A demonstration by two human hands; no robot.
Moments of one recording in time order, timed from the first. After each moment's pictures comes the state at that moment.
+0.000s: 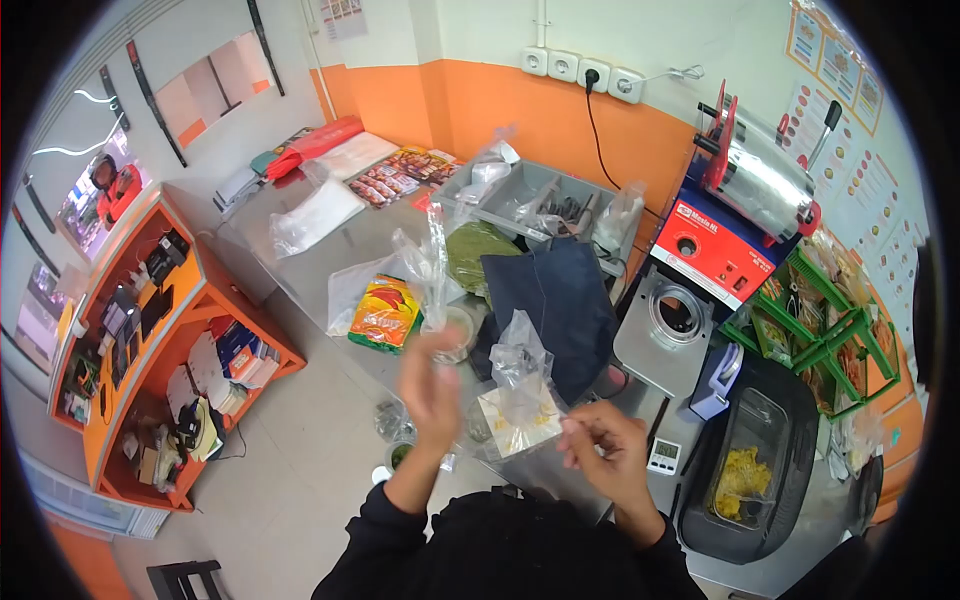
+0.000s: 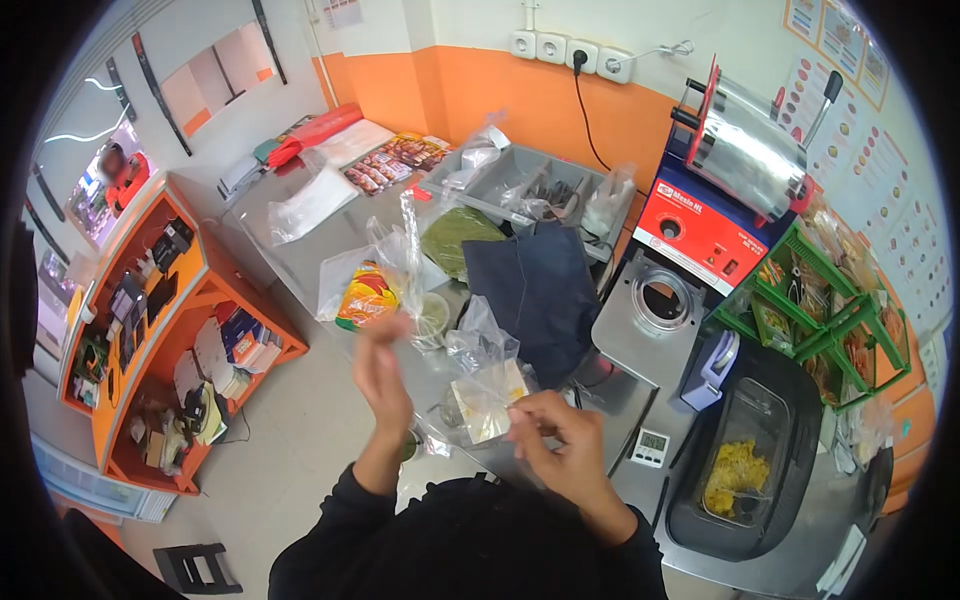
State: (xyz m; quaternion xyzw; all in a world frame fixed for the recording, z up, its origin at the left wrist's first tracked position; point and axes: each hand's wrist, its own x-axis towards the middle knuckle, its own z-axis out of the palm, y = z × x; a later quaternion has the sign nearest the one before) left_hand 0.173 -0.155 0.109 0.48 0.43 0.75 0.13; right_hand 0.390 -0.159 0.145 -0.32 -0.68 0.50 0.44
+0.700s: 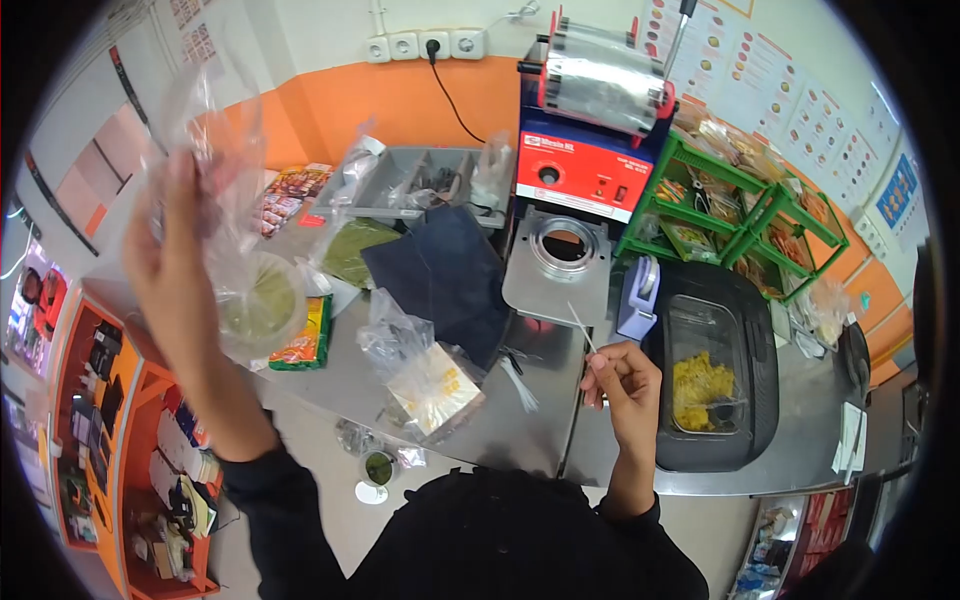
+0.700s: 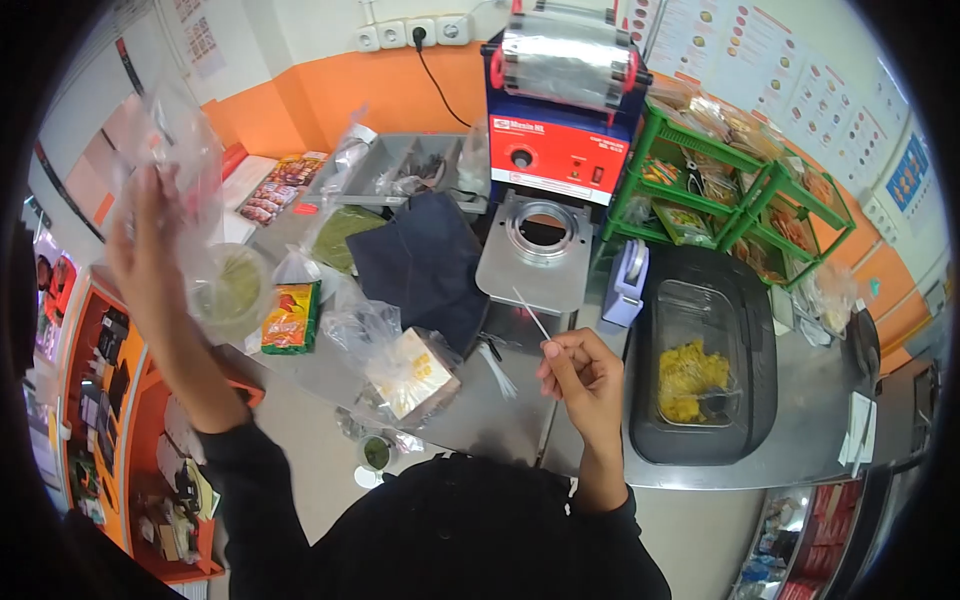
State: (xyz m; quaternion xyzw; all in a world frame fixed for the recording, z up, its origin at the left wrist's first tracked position) left_hand 0.162 -0.119 0.310 0.54 0.45 0.71 0.02; right_hand 0.504 -0.174 0.121 -0.43 -0.49 0.47 0.60
